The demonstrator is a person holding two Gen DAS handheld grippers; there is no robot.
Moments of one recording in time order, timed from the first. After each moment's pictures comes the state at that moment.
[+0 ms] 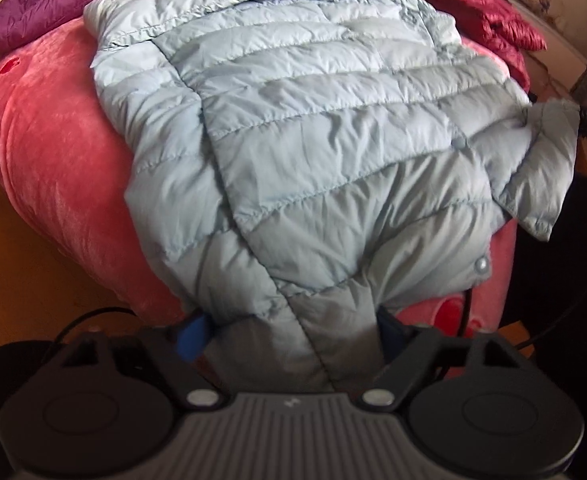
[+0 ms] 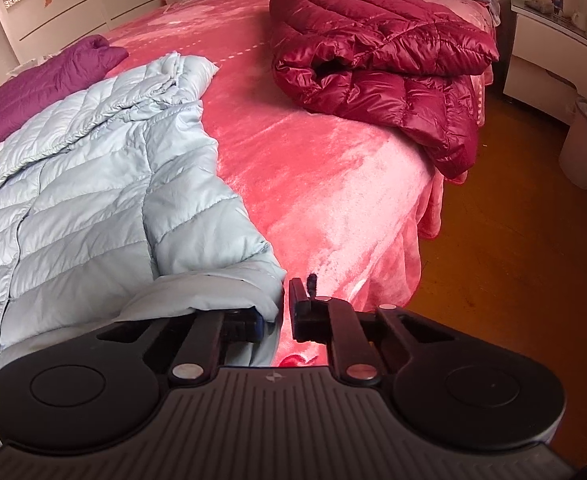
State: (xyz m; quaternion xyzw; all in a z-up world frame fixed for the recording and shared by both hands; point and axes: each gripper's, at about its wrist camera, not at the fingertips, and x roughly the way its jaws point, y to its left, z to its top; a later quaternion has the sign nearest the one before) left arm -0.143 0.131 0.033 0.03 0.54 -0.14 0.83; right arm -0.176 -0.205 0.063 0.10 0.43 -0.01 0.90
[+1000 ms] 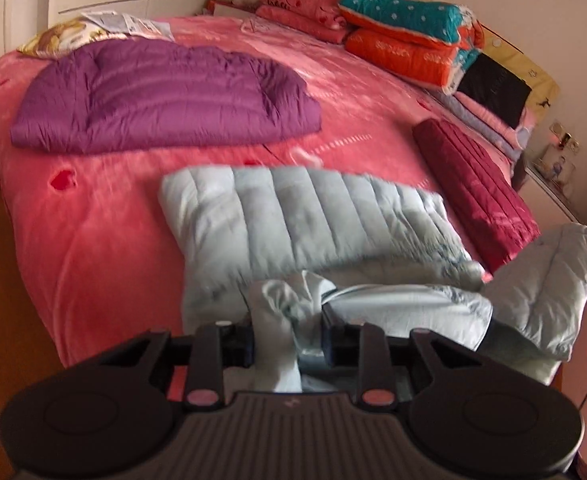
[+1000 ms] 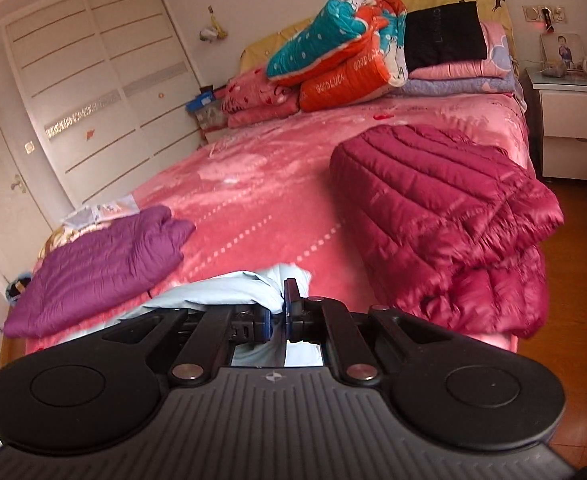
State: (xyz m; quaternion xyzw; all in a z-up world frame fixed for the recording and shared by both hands) left arm -0.017 0.205 0.155 -0.10 0.41 -0.10 0.90; right arm -0.090 -0.174 0.195 0.19 0.24 0.02 0.95
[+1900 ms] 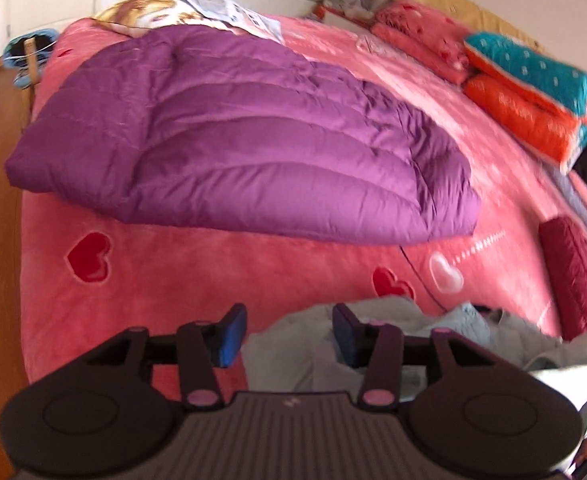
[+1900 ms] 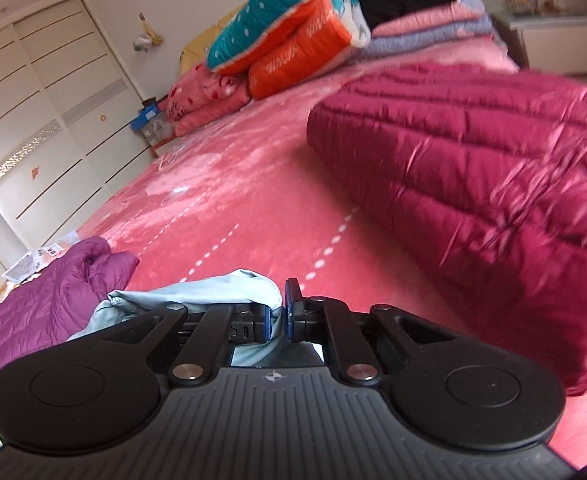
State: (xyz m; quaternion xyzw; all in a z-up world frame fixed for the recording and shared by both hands) left arm 0.156 0.274 0.111 -0.17 0.41 0.04 0.89; right arm 0.077 -0.134 0.092 0.27 0.26 -0.05 0.93
